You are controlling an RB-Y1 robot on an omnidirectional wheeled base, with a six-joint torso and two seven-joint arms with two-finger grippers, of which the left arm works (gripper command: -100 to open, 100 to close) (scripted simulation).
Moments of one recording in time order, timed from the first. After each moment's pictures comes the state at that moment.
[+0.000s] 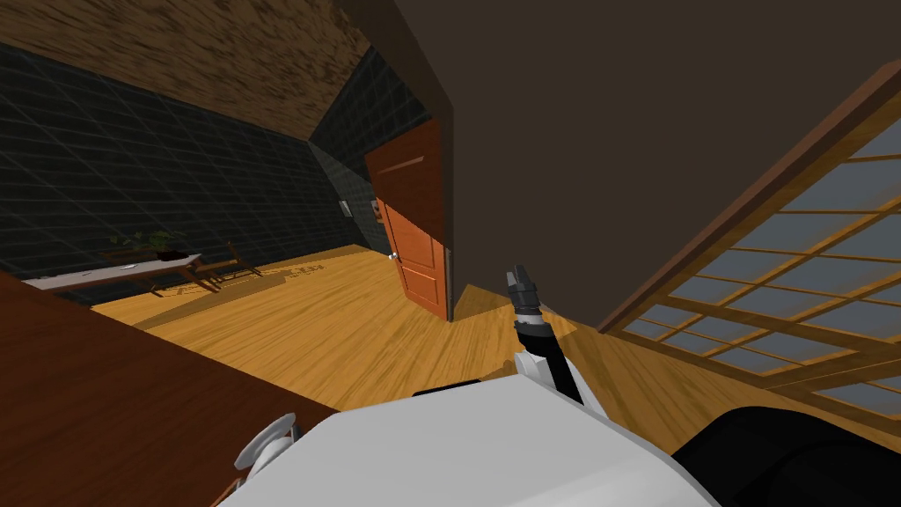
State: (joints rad) arm 0.56 0.24 -0.23 -1.18 1.24 -1.21 1.06
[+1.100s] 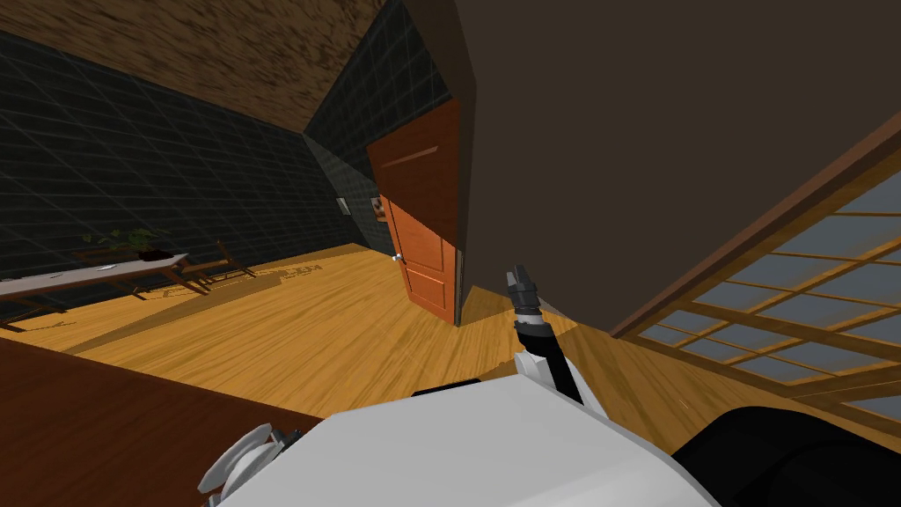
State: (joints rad) arm 0.48 0.17 -0.05 -1.14 1.26 -1.18 1.00
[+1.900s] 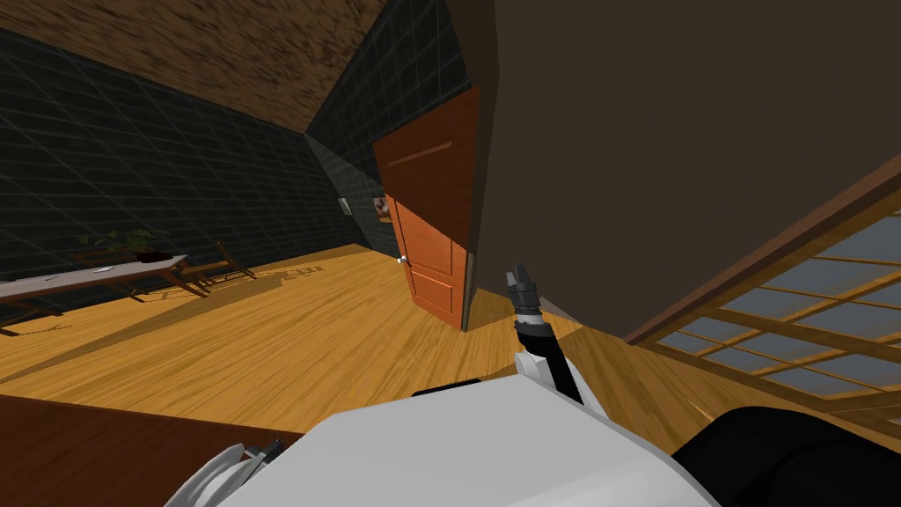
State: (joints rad) arm 0.43 0.12 0.11 -1.11 1.28 -1.15 0.96
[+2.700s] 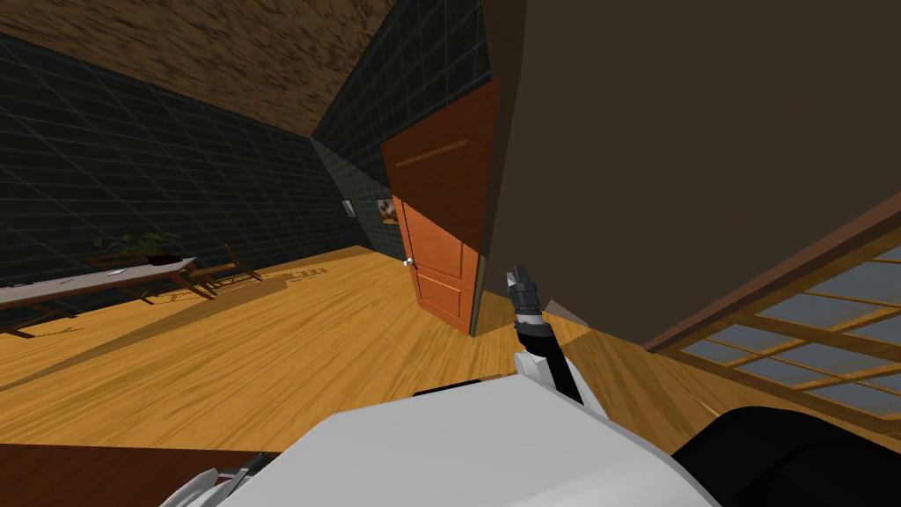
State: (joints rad) arm 0.37 0.07 0.25 -1.08 1.30 -1.13 0.92
